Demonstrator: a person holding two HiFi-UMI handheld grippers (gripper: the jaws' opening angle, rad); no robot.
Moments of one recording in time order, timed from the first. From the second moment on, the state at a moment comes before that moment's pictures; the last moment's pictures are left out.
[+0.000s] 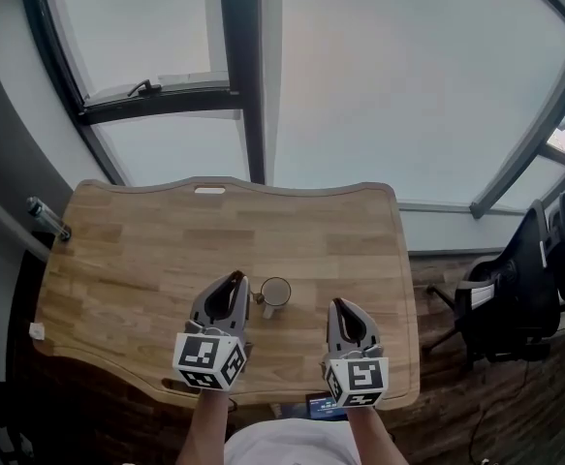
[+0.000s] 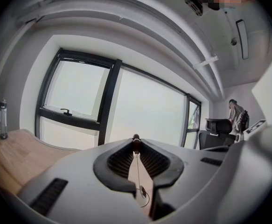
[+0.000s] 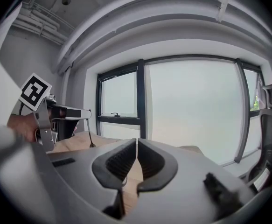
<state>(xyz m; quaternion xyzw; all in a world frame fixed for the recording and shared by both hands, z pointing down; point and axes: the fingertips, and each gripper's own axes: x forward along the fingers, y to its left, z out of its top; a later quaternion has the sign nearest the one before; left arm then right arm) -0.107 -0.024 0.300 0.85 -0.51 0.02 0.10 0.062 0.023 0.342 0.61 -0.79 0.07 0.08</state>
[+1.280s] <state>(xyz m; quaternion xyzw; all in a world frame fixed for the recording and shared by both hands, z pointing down) -0.084 -0.066 0.358 0.85 -0.51 0.07 0.14 0.083 -0.016 0.396 0.60 -0.79 0.12 0.11</state>
